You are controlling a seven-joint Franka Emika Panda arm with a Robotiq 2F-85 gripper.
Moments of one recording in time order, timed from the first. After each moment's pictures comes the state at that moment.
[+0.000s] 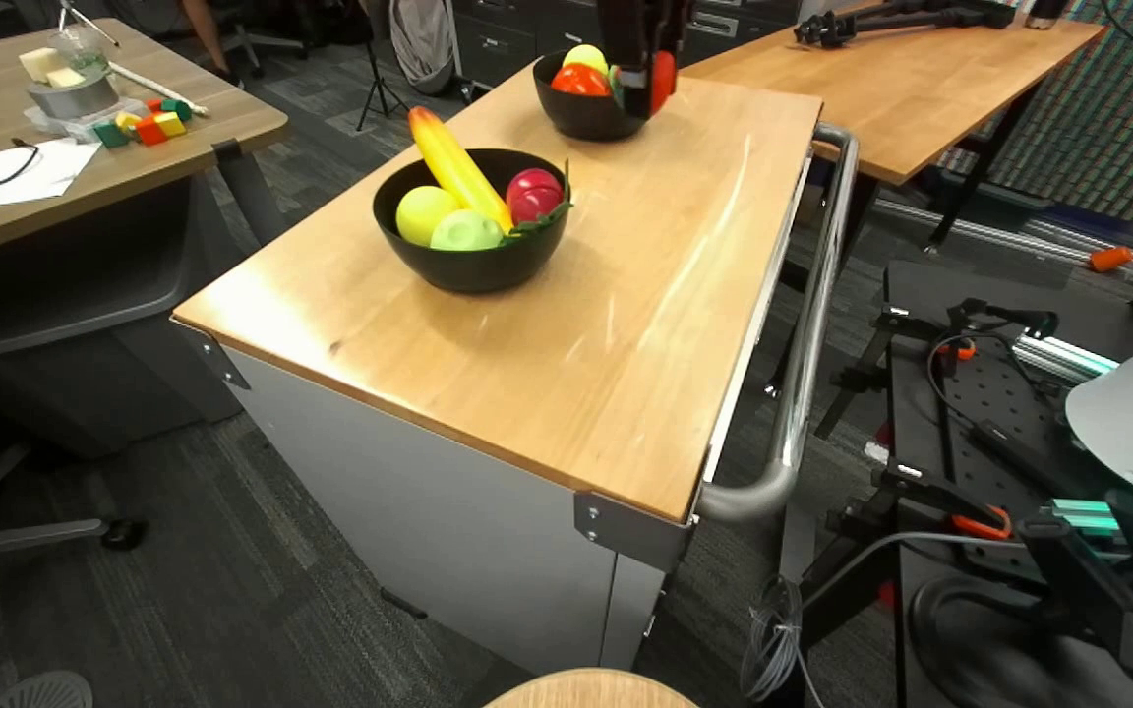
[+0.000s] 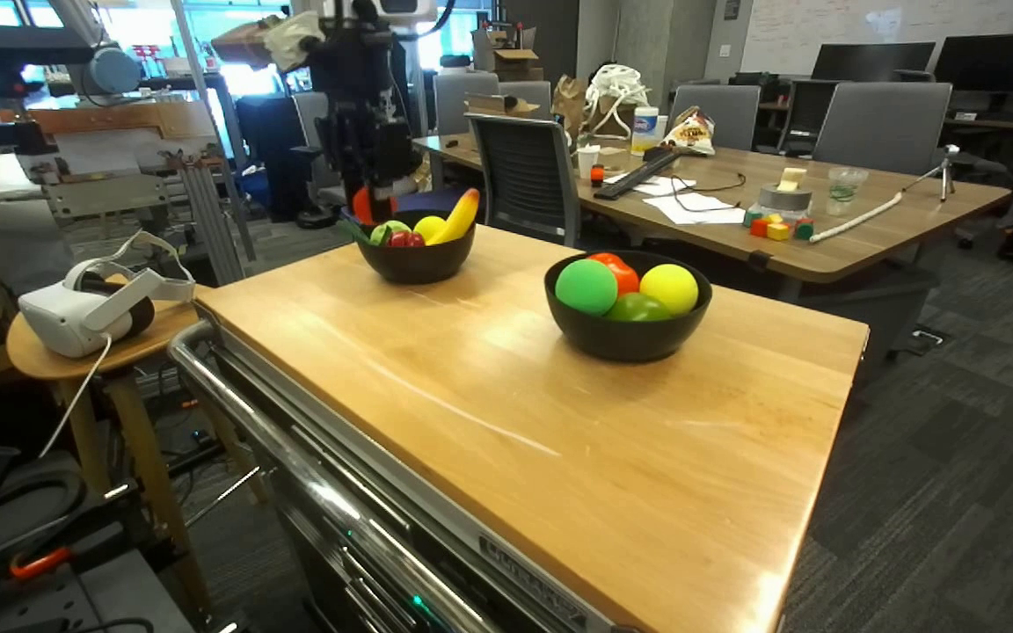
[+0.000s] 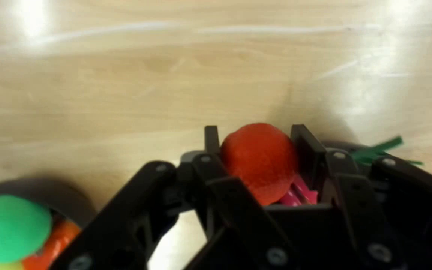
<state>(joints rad) 0.03 -0.10 0.05 -2.25 -0.06 2.10 0.23</state>
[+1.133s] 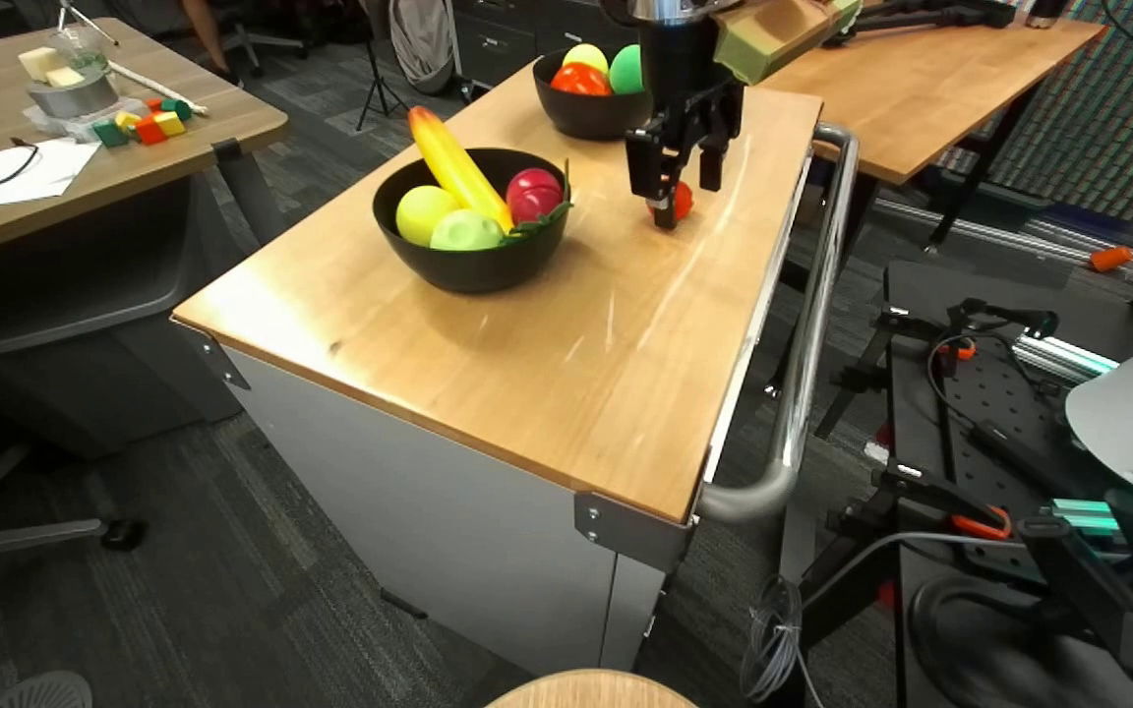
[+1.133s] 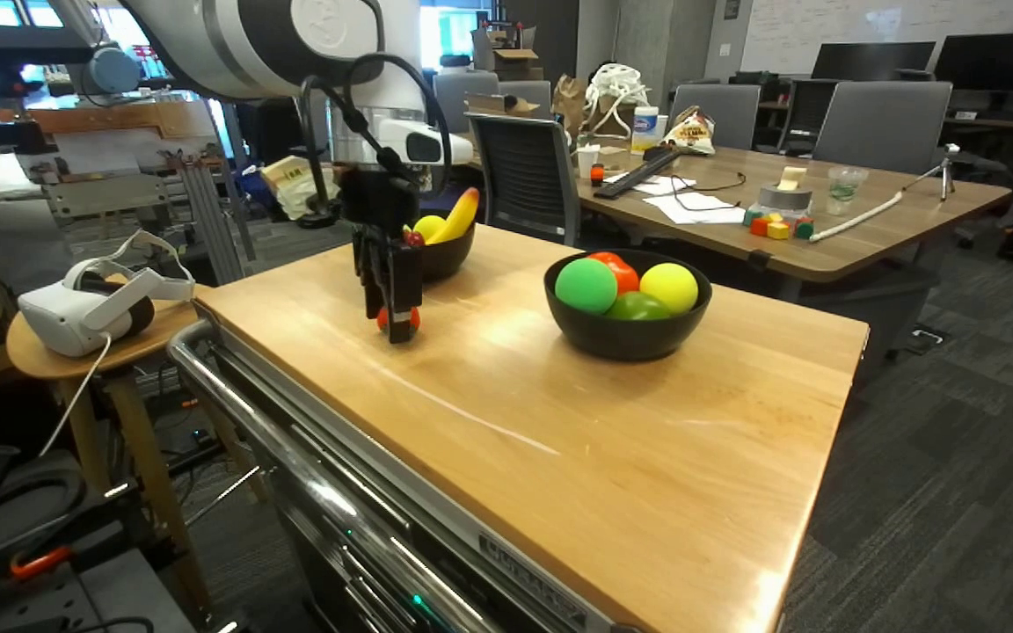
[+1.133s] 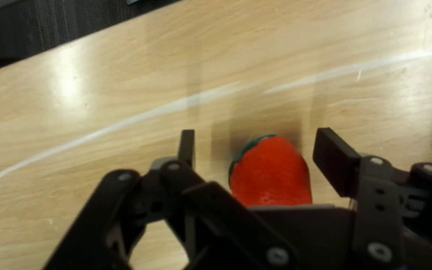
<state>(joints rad) -0.02 0.06 0.02 -2.36 -0.10 2.26 0.40</state>
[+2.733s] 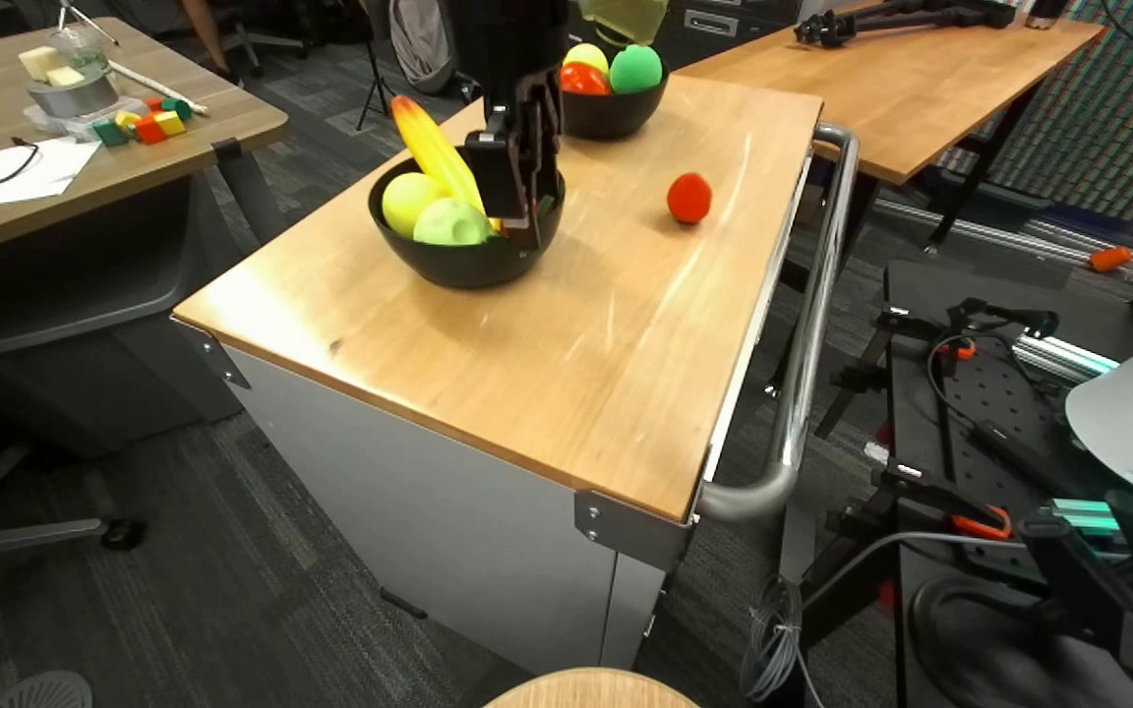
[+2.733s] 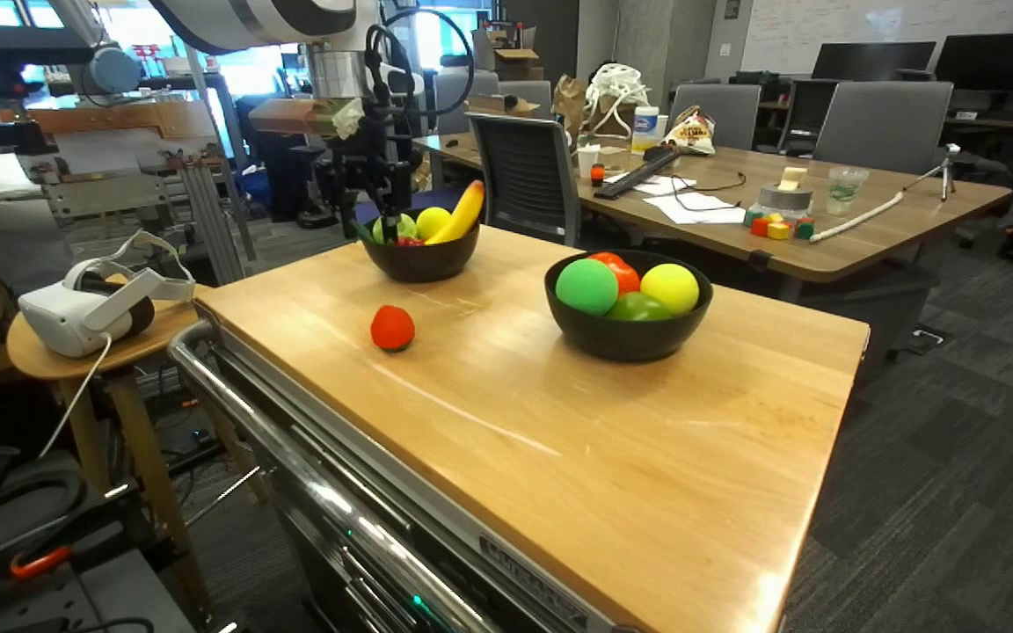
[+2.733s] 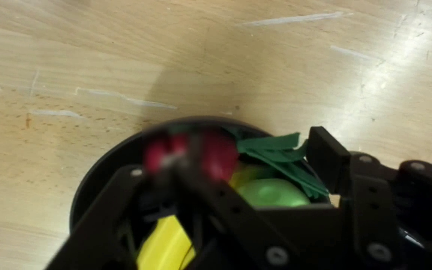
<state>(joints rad) 0.13 0.23 0.13 -2.01 -0.12 2.16 0.12</state>
